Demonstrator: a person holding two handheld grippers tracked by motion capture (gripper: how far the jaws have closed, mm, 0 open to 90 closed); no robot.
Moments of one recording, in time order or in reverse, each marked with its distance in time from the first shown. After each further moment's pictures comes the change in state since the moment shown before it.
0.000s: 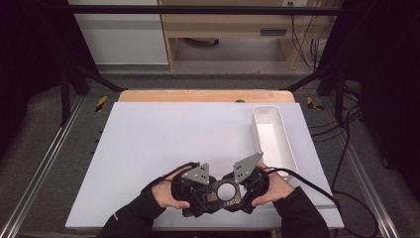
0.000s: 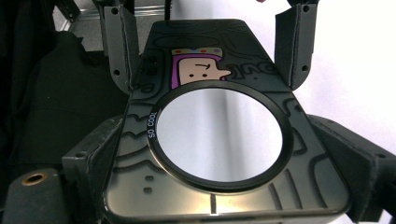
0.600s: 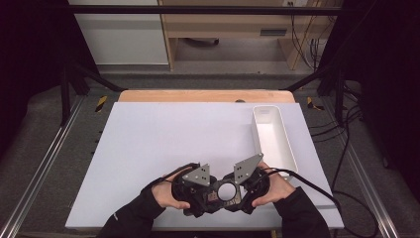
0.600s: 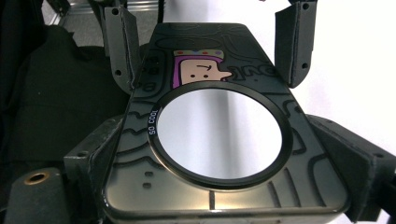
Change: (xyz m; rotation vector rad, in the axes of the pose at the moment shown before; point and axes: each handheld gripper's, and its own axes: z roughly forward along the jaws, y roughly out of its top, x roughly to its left) left arm 0.000 -0.001 0.001 -0.015 0.018 0.023; right arm 0.002 0.000 -0.001 0.013 -0.032 -0.009
